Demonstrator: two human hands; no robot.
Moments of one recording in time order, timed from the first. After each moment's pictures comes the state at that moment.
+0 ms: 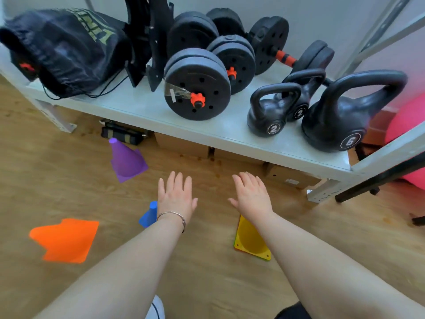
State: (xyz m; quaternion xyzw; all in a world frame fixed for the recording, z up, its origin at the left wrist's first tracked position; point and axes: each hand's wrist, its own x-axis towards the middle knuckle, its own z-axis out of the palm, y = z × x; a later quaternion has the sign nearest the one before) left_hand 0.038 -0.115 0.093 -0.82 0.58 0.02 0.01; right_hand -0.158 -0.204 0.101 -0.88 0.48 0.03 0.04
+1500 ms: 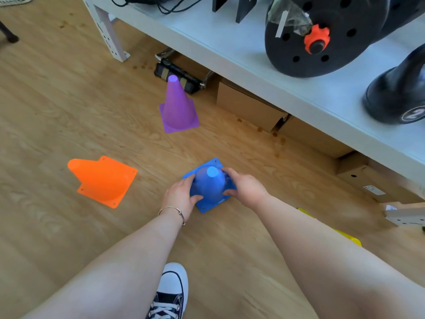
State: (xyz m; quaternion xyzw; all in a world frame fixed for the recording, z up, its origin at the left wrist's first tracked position) left_hand 0.138 -0.024 -0.049 -0.86 0.38 0.29 -0.15; right_hand -0.008 -0.184 -0.027 -0.86 0.36 0.18 0.31
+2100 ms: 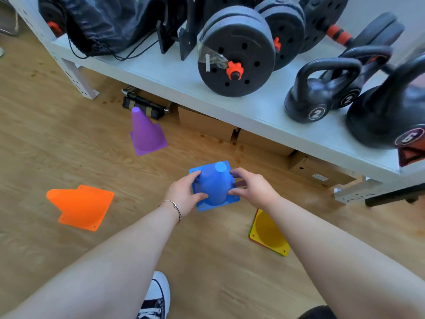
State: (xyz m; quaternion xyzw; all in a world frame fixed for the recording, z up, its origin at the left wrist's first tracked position) left_hand 0.083 -0.078 0.035 -0.79 0.43 0.35 -0.27; right_hand -0.114 -0.208 0.062 -0.80 0.43 0.02 0.42
